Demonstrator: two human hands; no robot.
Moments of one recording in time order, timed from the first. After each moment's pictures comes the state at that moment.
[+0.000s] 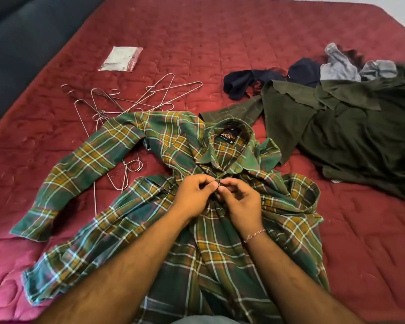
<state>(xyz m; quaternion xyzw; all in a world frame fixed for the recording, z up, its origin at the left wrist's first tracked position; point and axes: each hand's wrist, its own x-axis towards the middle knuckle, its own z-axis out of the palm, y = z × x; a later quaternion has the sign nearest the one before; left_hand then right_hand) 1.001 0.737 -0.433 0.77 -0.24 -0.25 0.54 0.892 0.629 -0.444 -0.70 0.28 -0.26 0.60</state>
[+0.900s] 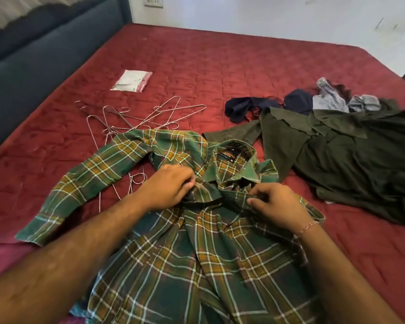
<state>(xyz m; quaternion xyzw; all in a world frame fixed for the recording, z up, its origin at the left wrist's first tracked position) 1.080 0.788 -0.381 0.81 -0.56 -0.01 0.18 0.868 0.546 -0.350 -0.95 0.20 0.00 0.24</state>
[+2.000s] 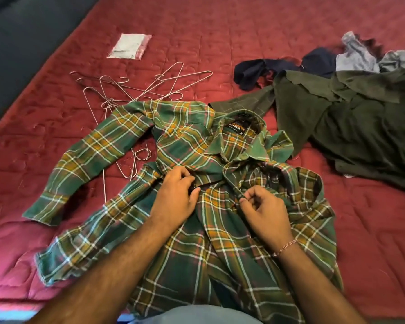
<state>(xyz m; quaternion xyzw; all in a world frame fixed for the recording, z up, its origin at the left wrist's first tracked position) 1.006 0.807 -0.447 0.89 -0.37 0.03 0.25 0.844 0.626 -0.417 -0.86 0.31 -0.12 0.38</state>
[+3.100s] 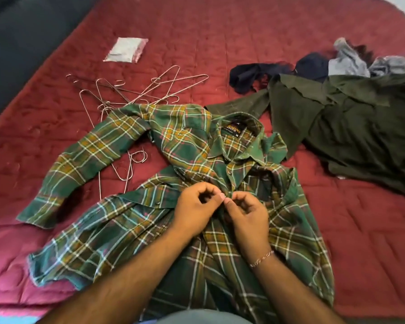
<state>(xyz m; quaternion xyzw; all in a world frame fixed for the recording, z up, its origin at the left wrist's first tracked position) 0.953 0.772 -0.415 0.77 -0.20 -0.20 0.58 0.854 0.669 -0.429 -0.64 0.33 -0.24 0.65</state>
